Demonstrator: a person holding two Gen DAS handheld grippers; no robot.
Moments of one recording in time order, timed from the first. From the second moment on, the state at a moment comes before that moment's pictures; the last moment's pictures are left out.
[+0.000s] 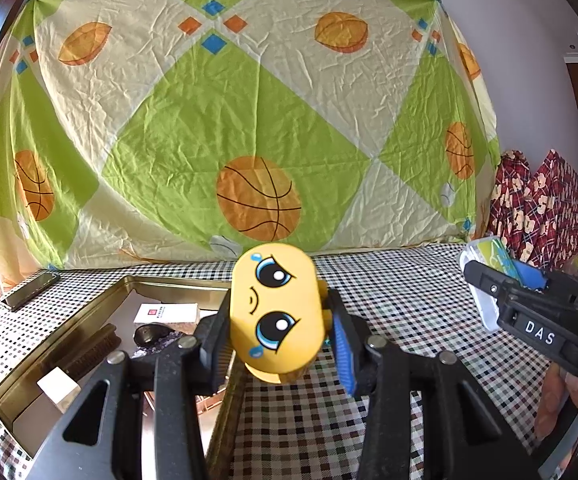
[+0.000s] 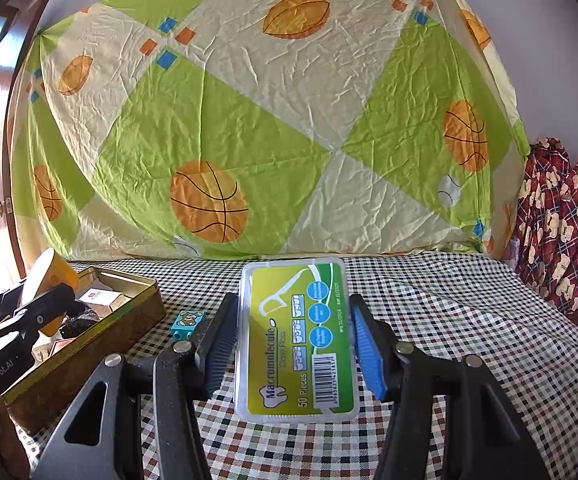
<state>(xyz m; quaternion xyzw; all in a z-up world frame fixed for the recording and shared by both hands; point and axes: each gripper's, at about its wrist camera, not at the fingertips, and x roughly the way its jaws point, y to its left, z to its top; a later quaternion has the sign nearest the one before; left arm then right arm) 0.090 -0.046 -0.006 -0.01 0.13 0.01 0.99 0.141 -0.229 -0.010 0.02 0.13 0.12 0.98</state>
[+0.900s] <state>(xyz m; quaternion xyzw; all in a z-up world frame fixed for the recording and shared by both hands) 0.069 -0.029 -0.006 -0.03 0.11 0.02 0.99 0.127 -0.186 -0.008 0.00 0.11 0.16 0.98</state>
